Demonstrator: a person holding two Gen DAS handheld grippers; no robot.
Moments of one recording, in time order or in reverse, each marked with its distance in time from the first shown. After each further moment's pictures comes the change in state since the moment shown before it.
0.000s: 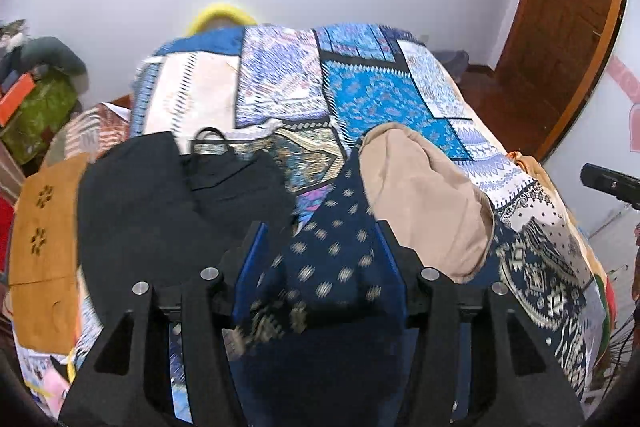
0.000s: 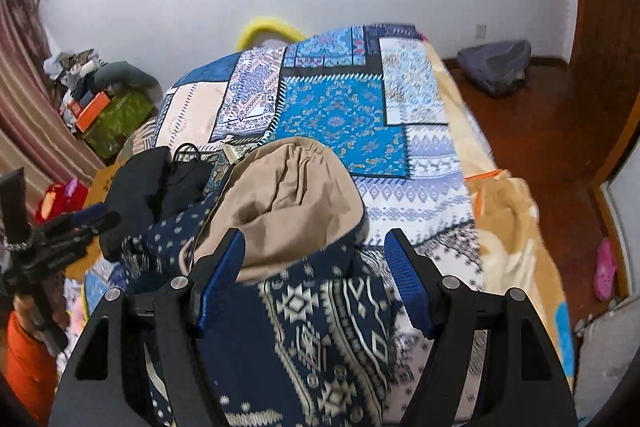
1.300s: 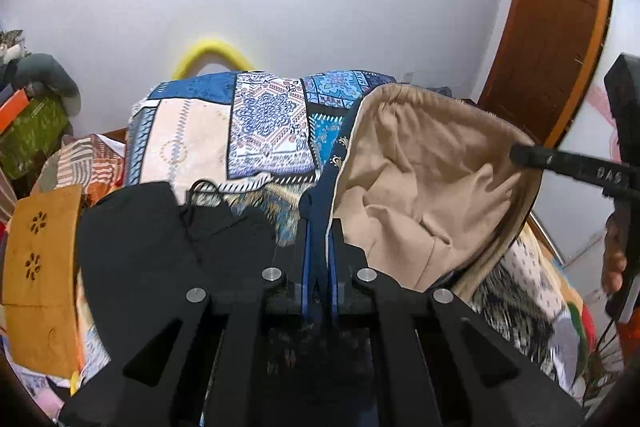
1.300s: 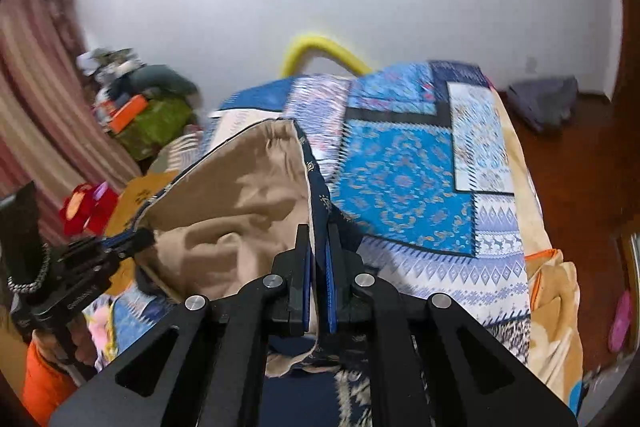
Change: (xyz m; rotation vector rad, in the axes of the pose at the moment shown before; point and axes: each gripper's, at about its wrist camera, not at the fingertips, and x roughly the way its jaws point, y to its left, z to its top) left arm -0.061 0.004 0.016 -0.002 -0.145 -0.059; right arm 0.003 0.075 0.060 -0.127 -0.064 0.127
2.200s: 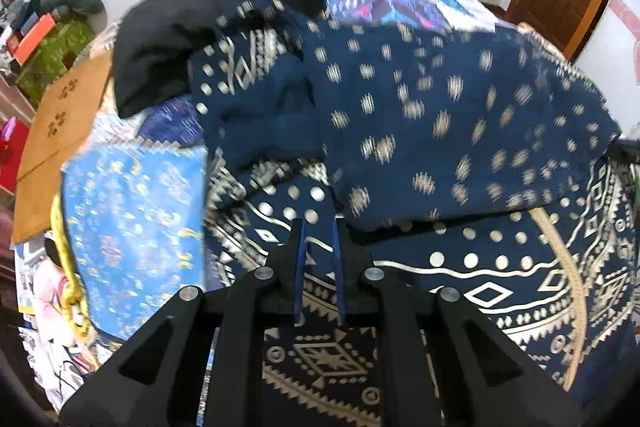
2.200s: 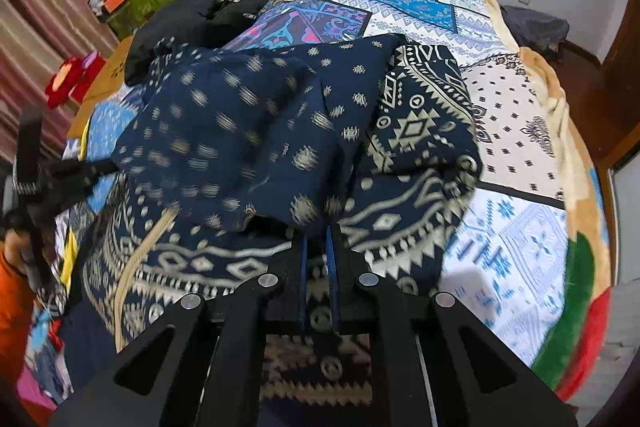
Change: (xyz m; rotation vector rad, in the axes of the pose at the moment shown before) left arm -0.030 0.011 -0.230 0.003 0.309 0.131; right arm -0.045 0.015 -0.230 -0.052 0.363 -0.098
